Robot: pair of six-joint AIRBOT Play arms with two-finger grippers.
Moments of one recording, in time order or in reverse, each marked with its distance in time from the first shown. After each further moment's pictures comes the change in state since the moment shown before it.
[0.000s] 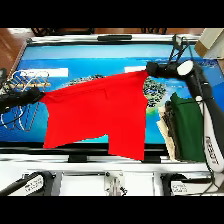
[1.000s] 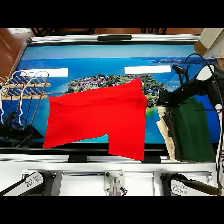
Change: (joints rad) left arm 0.361 0.044 -0.243 0.368 -0.629 -0.037; right arm -0.136 0.213 -0.133 -0.175 0.745 -0.094
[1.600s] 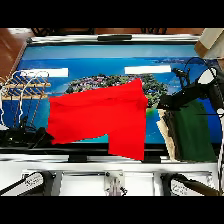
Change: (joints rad) left arm -0.061 -0.043 -0.160 -0.187 0.203 0.050; right arm -0.004 0.037 -0.042 0.002 0.010 0.008
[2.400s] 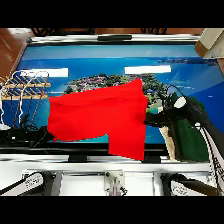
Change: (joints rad) left arm -0.021 -0.002 -0.005 -0.038 0.047 0.061; right arm 0.092 -0.040 -0.404 0.127 -0.356 0.015
